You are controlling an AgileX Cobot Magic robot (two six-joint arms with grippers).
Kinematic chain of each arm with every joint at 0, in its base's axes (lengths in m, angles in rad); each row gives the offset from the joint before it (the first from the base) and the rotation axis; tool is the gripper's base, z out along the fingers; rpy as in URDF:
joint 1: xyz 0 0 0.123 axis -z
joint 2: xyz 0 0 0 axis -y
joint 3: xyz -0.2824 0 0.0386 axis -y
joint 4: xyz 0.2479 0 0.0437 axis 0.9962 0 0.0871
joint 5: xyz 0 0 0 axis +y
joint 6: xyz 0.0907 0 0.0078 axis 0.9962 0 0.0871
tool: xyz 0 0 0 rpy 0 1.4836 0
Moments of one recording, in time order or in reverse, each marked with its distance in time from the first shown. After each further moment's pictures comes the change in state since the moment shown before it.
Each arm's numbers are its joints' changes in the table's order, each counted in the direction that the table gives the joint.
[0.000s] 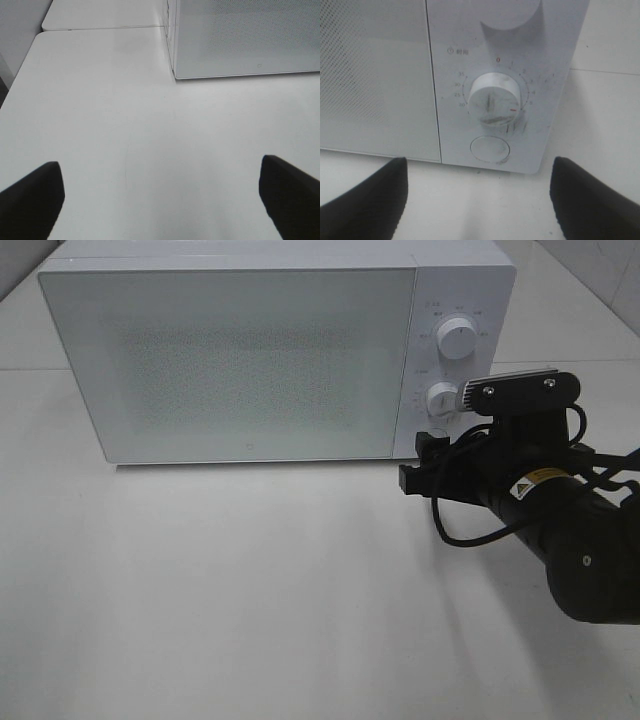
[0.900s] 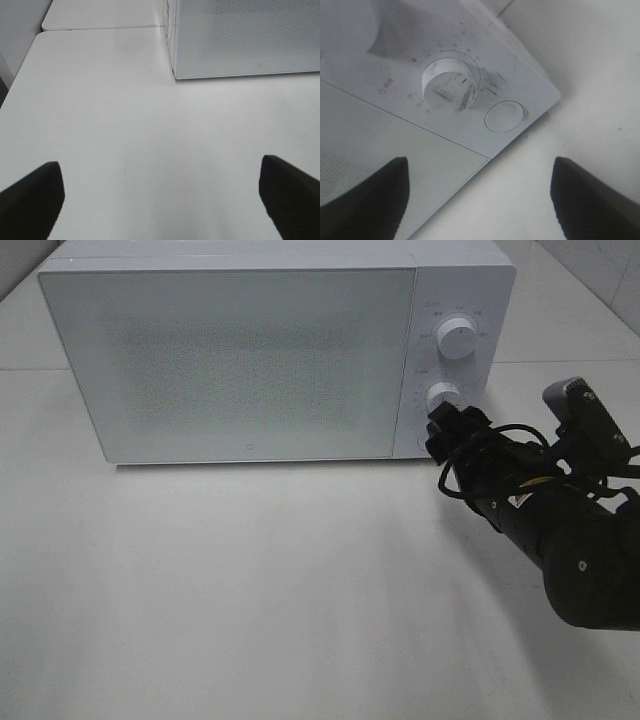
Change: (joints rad) left arm 0.000 0.000 0.000 0.000 0.000 0.000; right arm -0.009 -0.008 -0.005 0.023 0.015 0.894
